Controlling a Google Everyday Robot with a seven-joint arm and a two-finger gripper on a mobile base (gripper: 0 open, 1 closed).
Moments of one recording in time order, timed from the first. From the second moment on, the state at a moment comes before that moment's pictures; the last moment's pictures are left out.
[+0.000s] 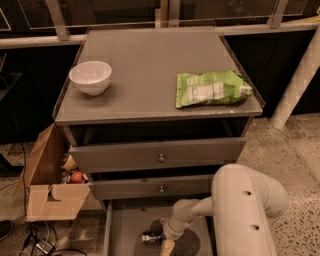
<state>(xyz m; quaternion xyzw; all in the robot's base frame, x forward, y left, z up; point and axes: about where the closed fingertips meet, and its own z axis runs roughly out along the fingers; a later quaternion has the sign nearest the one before) 0.466 -0.028 0.156 -0.66 0.71 0.21 0.10</state>
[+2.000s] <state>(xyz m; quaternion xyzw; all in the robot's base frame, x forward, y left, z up) 0.463 -0.040 0.131 -0.65 0.73 0.22 0.09</state>
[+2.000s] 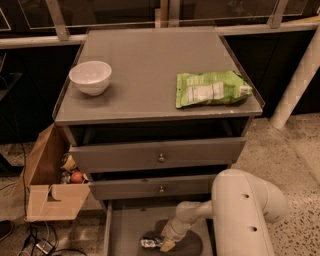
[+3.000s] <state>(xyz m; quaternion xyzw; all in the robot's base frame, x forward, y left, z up) 0.451 -0.043 0.180 -0.64 0.72 0.23 0.11</state>
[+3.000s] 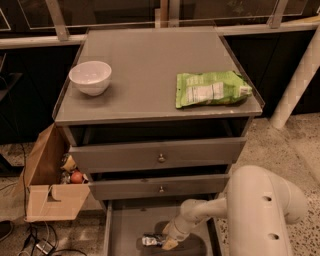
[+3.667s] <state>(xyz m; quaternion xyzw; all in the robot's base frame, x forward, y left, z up) 0.416 -0.063 0.266 -0.66 0.71 0.22 0.11</state>
